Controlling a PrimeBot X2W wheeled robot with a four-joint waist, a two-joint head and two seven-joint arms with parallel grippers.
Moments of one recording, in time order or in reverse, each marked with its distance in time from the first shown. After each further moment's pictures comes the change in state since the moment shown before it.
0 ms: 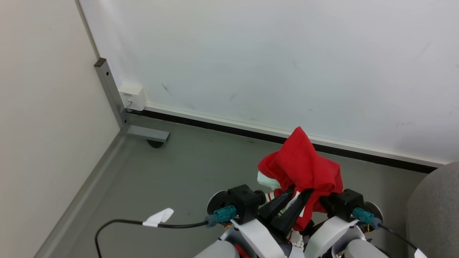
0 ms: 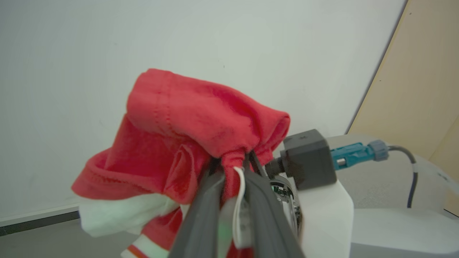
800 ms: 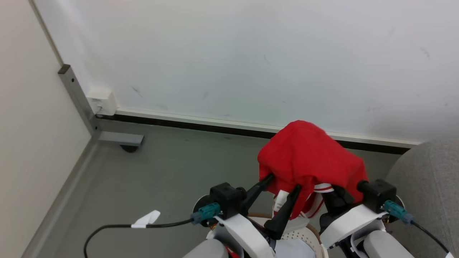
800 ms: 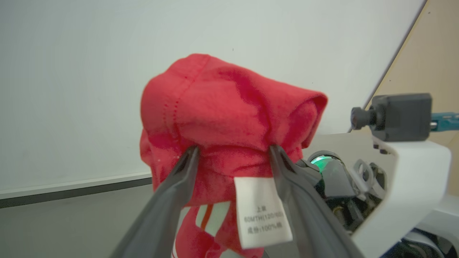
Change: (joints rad) left arm 0.007 0.006 0.040 0.093 -0.052 0.030 -0.034; right arm 0.050 -0.013 -0.143 -0.120 -0.028 0.000 0.001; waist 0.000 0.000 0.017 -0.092
